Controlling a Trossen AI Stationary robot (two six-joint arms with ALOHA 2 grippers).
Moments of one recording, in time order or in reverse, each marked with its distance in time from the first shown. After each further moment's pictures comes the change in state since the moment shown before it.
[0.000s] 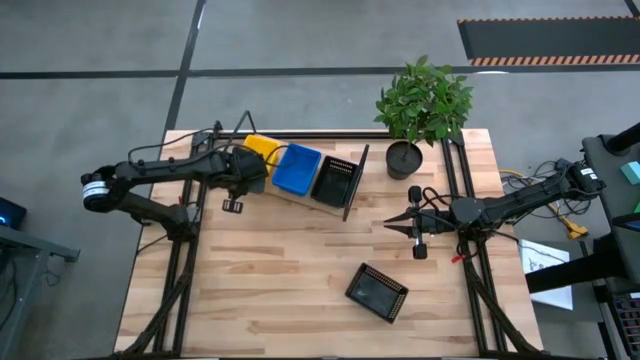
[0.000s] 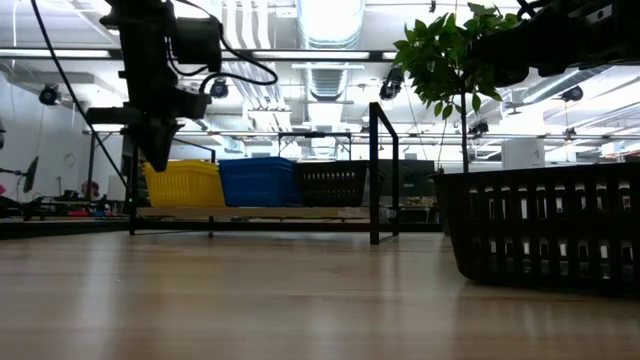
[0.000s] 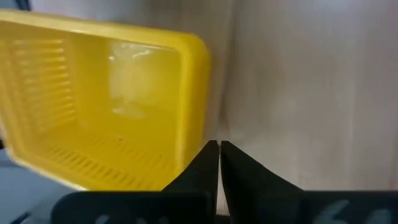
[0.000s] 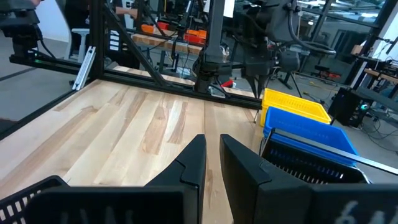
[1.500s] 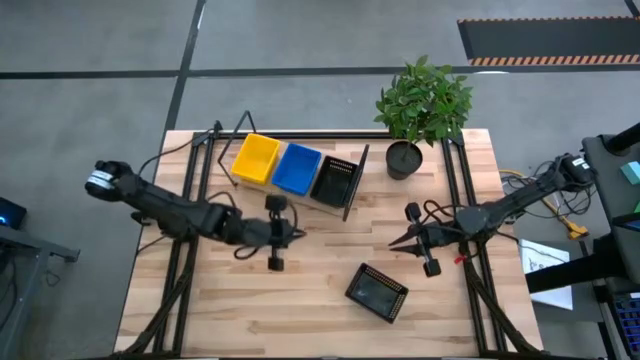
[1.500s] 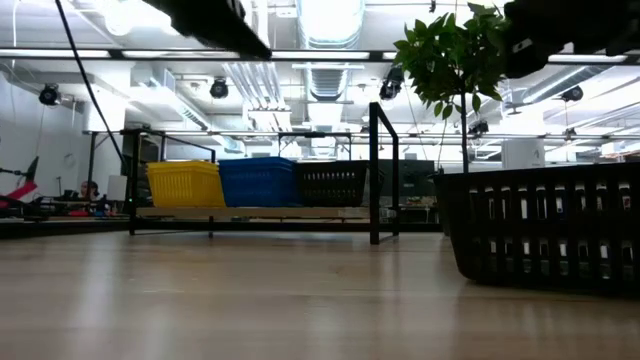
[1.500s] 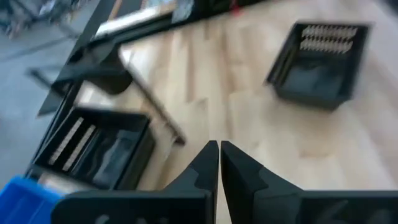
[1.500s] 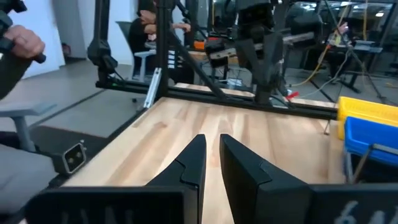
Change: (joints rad) left arm -0.656 0.032 0.010 0.805 -0.087 -0.498; right arm 0.162 0.029 0.000 0.059 -0.060 0.132
